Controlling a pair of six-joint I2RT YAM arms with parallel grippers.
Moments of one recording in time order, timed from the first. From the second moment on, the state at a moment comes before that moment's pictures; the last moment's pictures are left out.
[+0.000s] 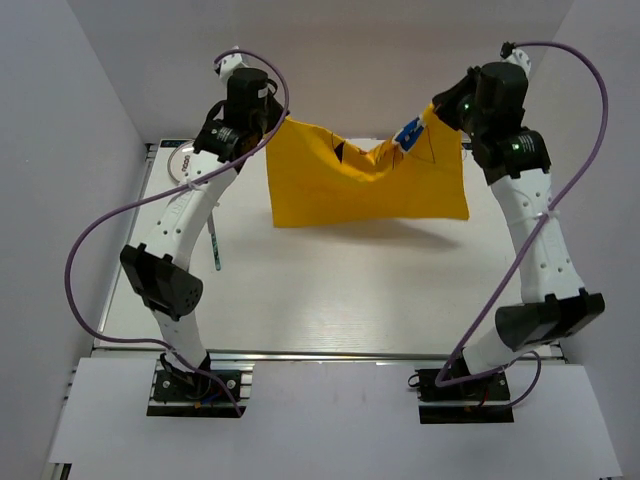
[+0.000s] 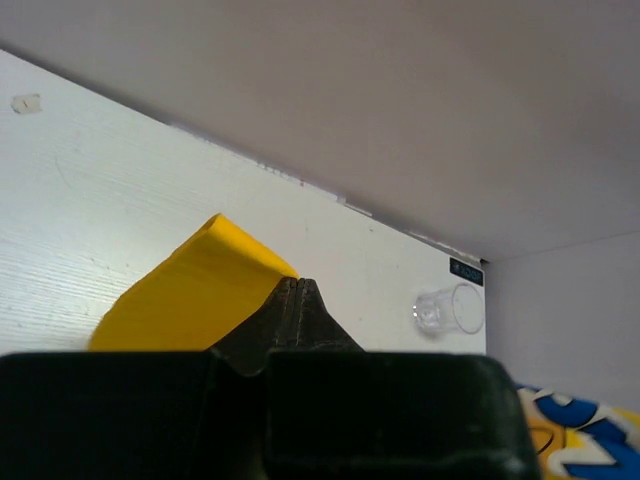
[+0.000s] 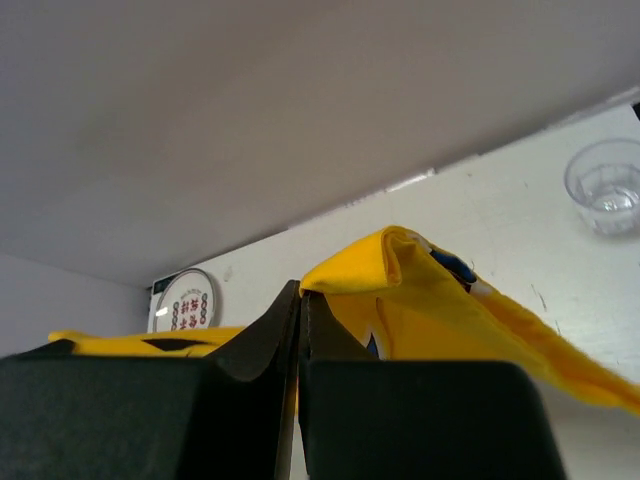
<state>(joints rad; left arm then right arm) -0.44 1.83 2.09 -0.57 -0.34 -0.73 0.26 1.53 1.91 -0.61 0.15 0.65</state>
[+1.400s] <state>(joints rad) -0.43 1.83 1.39 -0.43 -0.19 -0.79 0.16 1.73 1.20 -0.36 -0.23 0.43</state>
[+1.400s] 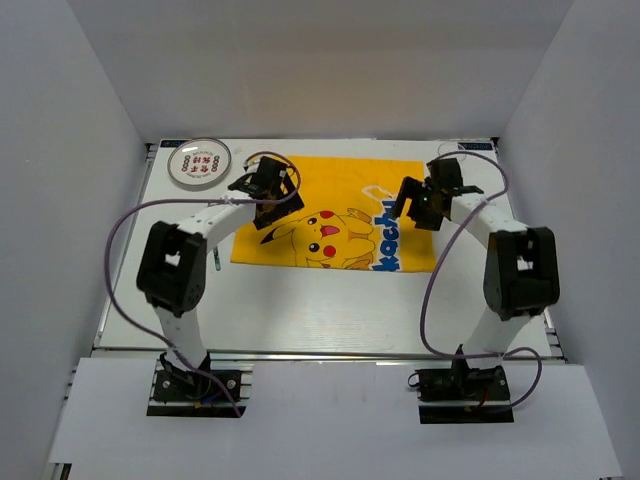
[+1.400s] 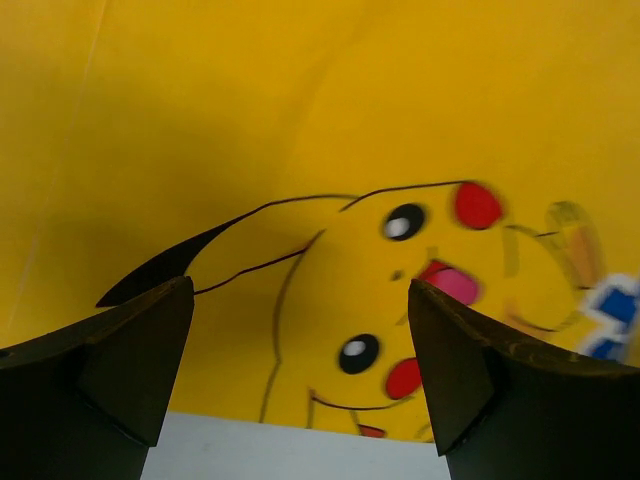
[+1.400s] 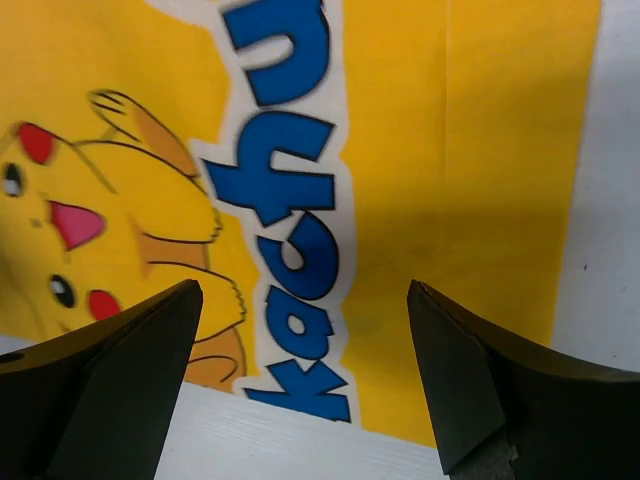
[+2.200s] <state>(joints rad) -0.45 2.07 1.53 -0.66 -0.20 -0.76 0.26 2.22 1.75 -0.76 0.13 0.38</state>
